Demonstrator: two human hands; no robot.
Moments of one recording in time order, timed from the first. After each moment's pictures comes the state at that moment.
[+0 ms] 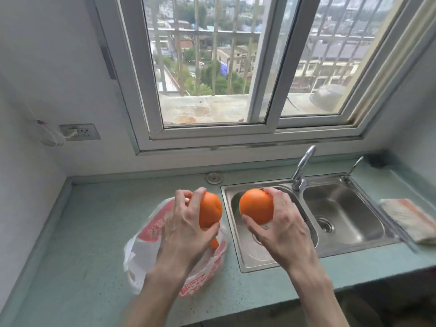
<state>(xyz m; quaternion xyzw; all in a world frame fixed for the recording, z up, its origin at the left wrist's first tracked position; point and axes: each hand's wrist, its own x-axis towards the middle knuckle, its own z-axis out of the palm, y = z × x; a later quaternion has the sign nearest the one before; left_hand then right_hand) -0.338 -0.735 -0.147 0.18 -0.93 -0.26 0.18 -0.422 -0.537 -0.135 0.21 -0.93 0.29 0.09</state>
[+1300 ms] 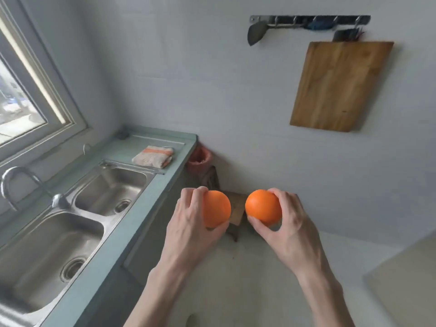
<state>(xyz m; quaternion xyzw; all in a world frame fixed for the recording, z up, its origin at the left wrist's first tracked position) -0.214 -0.187 -0.118 -0.37 -0.86 -0.34 0.05 -0.070 -0.021 -0.132 -0.29 -0.88 0.23 0.30</state>
